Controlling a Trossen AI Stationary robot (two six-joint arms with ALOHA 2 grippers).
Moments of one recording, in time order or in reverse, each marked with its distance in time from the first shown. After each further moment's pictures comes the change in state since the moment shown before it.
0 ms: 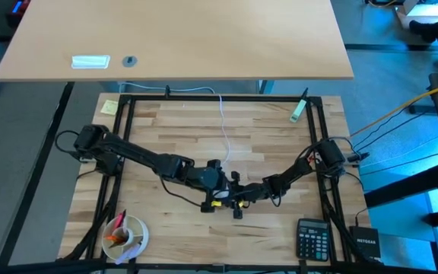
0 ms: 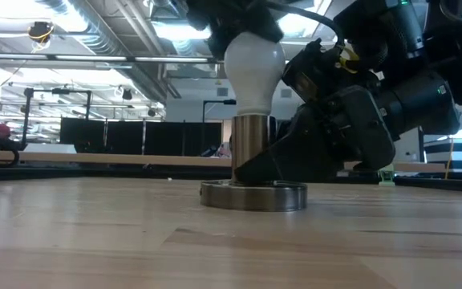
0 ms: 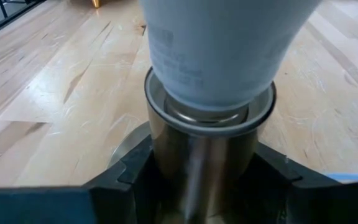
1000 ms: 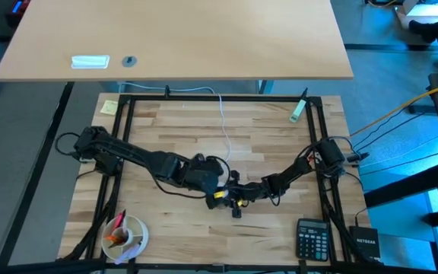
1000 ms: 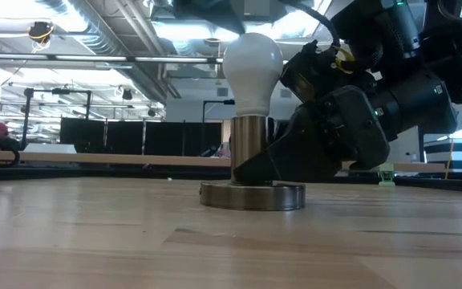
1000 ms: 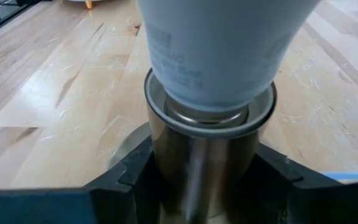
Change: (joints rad) left arm -0.067 0.009 0.315 -0.481 -0.243 -0.569; right arm -0.014 0.001 0.000 -0.026 0.010 0.013
